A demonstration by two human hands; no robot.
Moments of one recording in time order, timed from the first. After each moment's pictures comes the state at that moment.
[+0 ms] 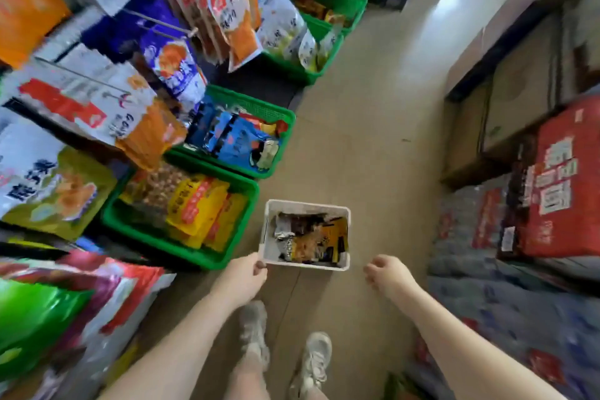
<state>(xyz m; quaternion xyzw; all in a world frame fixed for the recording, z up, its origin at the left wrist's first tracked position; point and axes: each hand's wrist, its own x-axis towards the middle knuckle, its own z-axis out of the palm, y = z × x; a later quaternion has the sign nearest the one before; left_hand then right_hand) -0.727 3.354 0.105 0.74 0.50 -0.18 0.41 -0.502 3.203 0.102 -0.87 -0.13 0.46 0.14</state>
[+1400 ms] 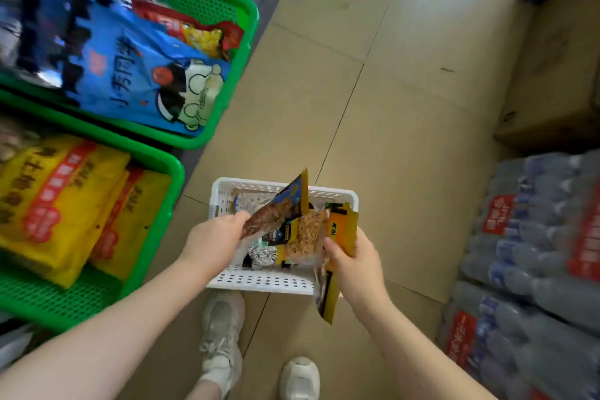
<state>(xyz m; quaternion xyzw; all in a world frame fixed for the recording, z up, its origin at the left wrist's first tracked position) -0.582 3.465 -0.219 0.88 0.35 -0.23 0.22 -0.427 3.315 -0.168 -0.82 -0.09 0.45 0.33</state>
